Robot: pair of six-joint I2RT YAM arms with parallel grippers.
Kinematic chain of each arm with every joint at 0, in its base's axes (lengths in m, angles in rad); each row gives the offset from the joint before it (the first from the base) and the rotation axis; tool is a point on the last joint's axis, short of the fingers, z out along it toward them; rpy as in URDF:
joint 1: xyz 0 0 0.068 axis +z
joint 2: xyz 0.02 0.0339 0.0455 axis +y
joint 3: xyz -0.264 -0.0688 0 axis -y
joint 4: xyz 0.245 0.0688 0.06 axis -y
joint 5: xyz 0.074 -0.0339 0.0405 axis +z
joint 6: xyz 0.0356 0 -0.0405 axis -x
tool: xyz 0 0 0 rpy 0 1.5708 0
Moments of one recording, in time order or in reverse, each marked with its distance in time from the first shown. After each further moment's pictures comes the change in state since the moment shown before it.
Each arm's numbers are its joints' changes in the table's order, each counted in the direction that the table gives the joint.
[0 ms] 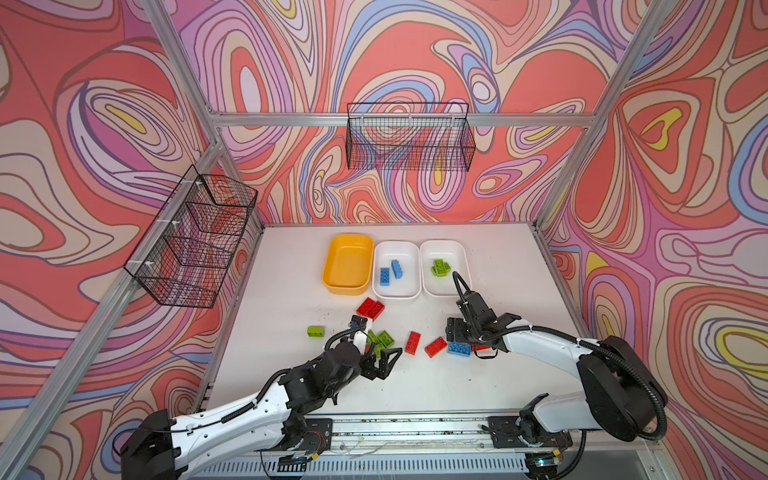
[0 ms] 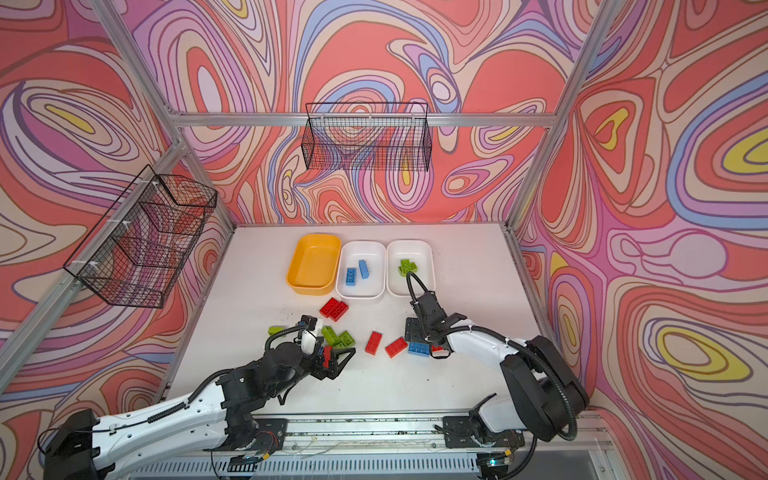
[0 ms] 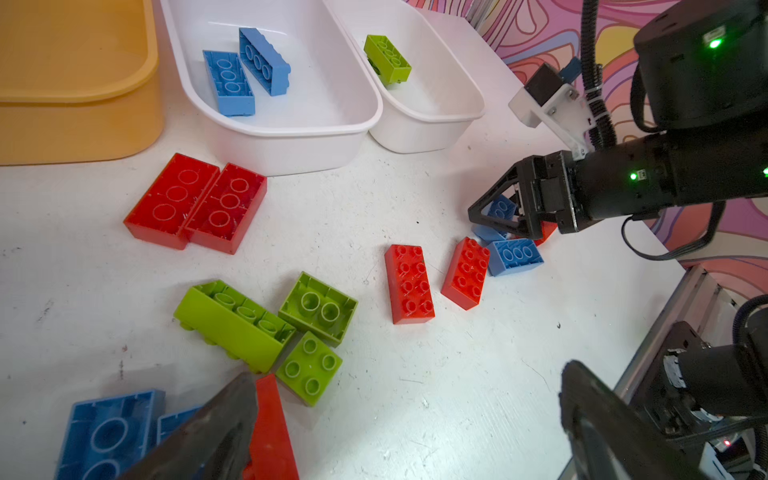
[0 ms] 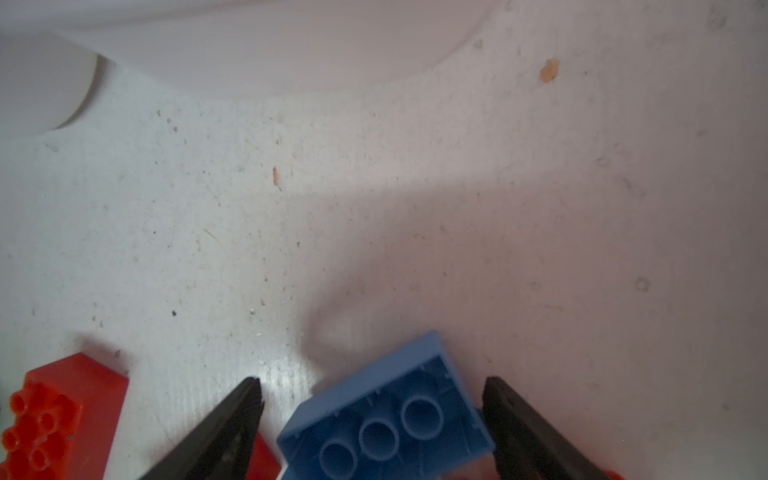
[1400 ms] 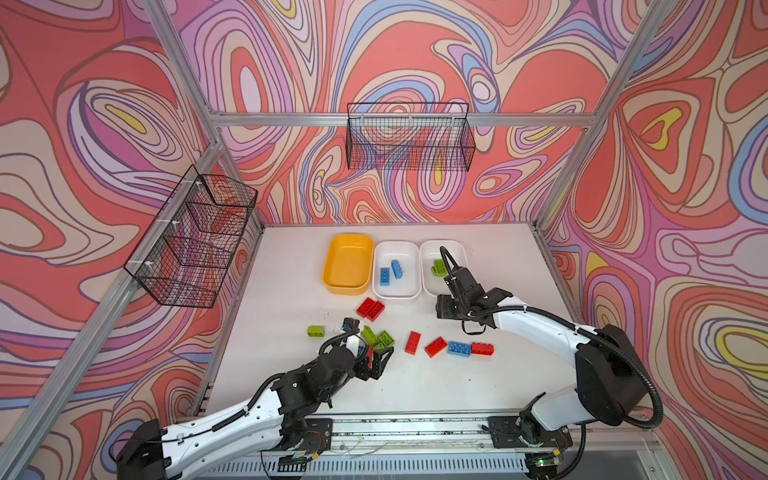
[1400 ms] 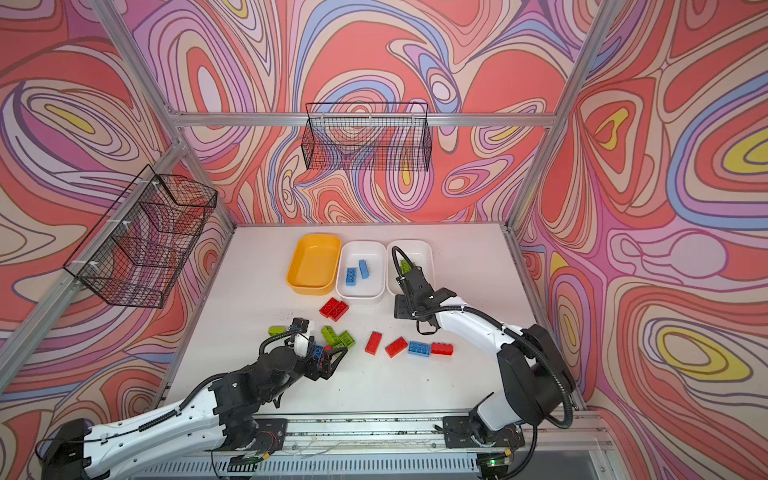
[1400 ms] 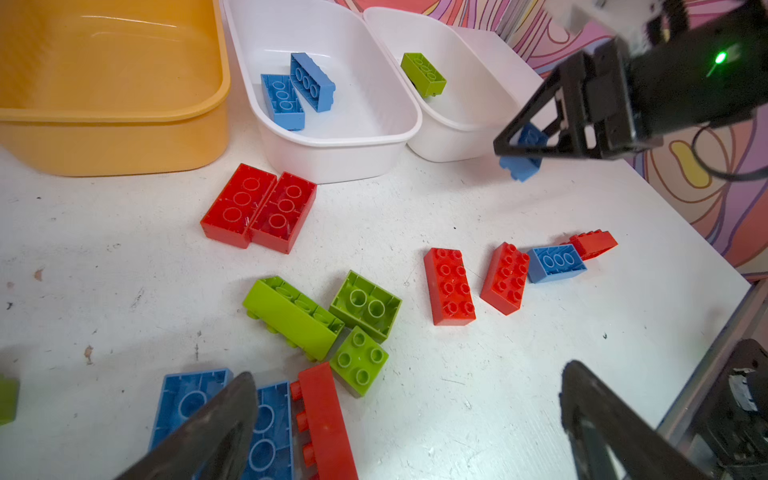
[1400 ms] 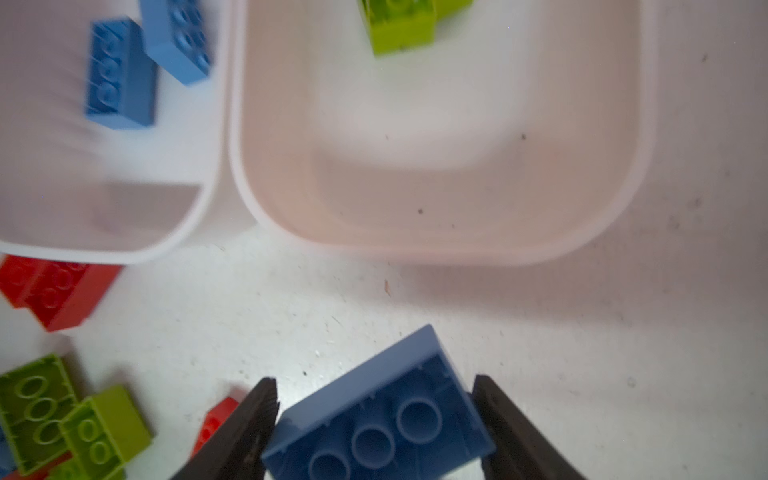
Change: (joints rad) left arm 0.000 -0.083 -0.037 -0.061 0.101 -0.034; right arm 0.041 0.100 0.378 -0.149 -0.042 0.038
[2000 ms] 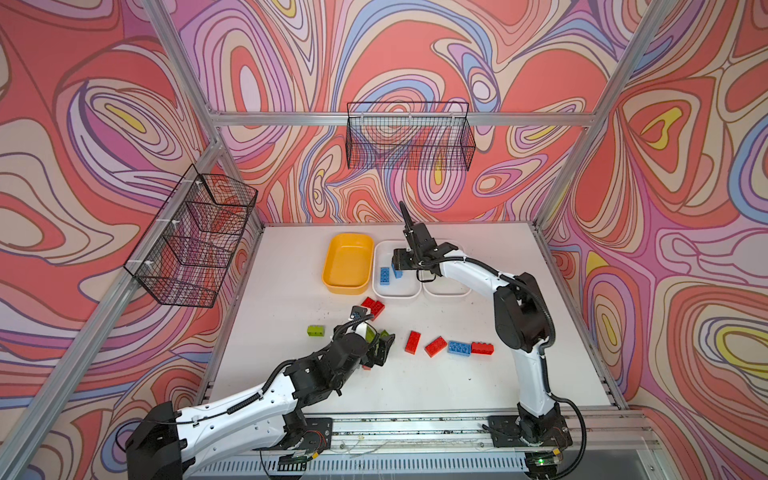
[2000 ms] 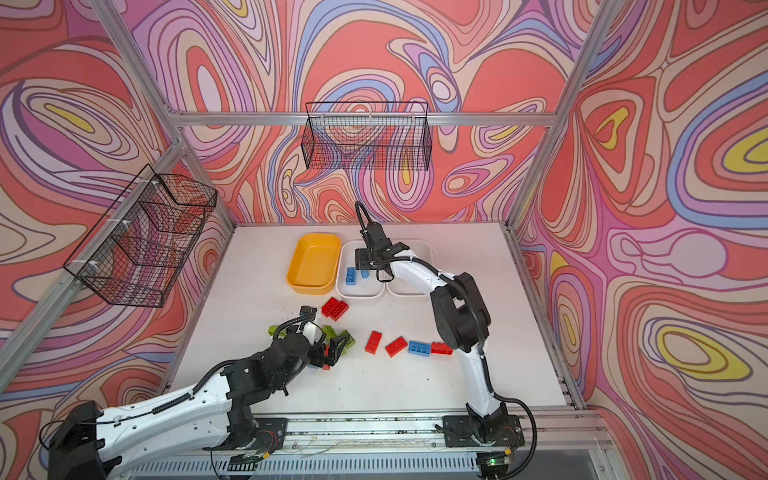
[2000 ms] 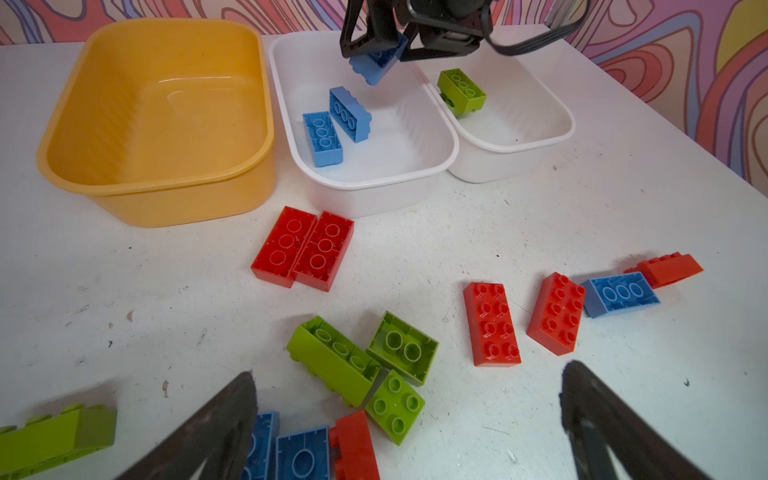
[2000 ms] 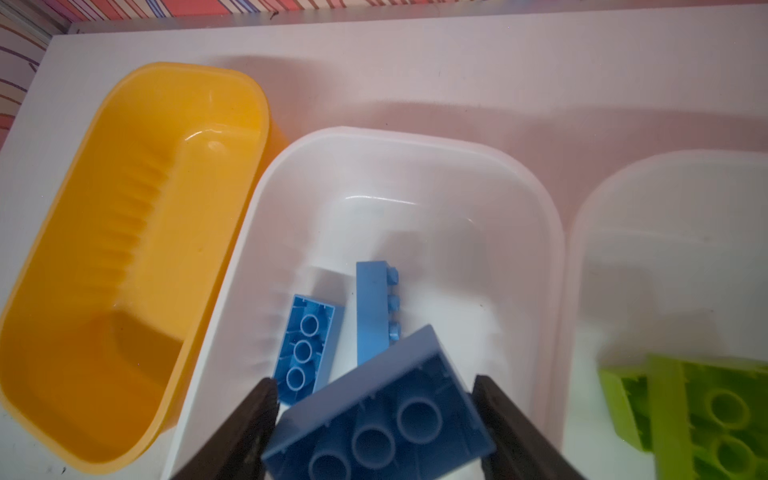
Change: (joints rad) left arm 0.032 0.182 0.147 -0.029 0.105 -0.076; right arm 0.000 0.689 0.787 0.045 0.102 0.148
